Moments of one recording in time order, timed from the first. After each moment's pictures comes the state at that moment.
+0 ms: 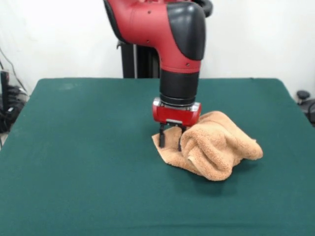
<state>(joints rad) -0.20 -0.42 0.00 1.87 0.22 -0.12 1.58</state>
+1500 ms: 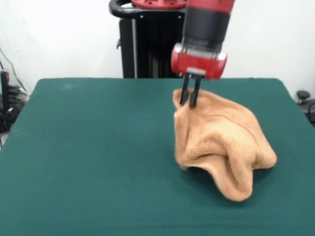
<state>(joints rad) 0.06 -0.68 -0.21 1.93 0.35 0.08 1.58</state>
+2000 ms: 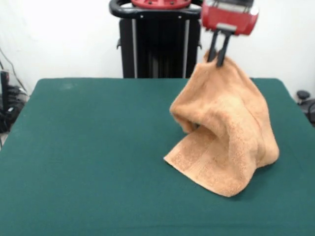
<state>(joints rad) 0.32 -0.79 -0.41 1.93 0.38 0.33 1.66</state>
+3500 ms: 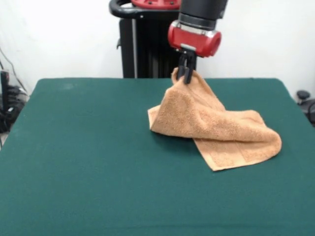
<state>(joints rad) 0.09 -0.76 -0.24 2.09 0.43 0.04 1.87</state>
